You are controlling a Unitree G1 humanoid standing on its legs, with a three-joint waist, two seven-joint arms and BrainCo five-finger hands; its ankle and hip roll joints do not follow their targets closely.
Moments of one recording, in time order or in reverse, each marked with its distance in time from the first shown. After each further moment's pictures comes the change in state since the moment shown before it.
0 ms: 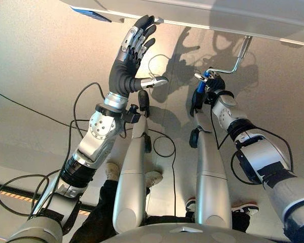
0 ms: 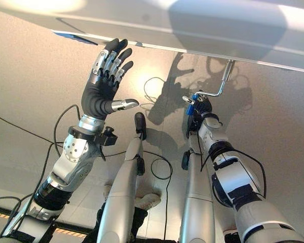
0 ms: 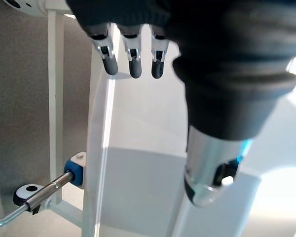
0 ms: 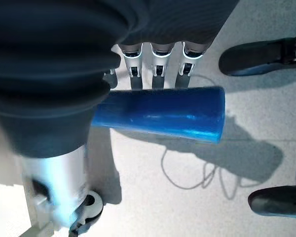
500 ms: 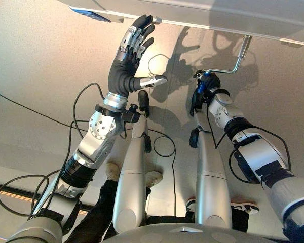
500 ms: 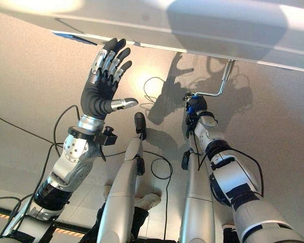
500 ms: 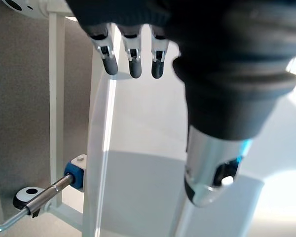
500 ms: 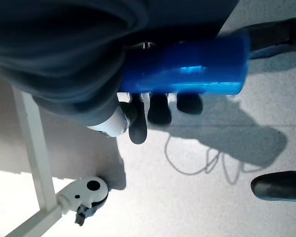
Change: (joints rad) left arm 0.001 0.000 0.000 0.000 0.002 0.000 0.013; right arm -0.003 0.020 0.024 -0.048 0.021 -0.001 0.006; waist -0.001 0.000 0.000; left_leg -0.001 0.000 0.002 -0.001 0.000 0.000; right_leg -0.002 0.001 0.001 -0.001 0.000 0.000
